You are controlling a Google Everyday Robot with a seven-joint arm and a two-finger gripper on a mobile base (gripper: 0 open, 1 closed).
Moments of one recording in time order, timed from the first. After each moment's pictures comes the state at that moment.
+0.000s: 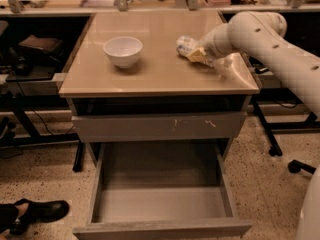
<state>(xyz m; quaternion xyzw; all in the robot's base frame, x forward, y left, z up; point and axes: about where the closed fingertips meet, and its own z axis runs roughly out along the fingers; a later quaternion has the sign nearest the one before) 0.805 -0.161 0.834 -0.41 0.79 -0.03 0.45</state>
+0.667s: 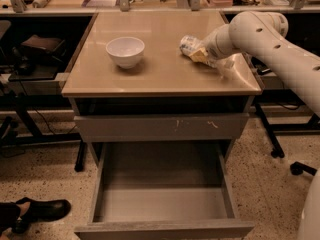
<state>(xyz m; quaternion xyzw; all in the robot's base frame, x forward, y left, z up) 0.805 -0.161 0.840 -0.41 0.79 -0.03 0.45</state>
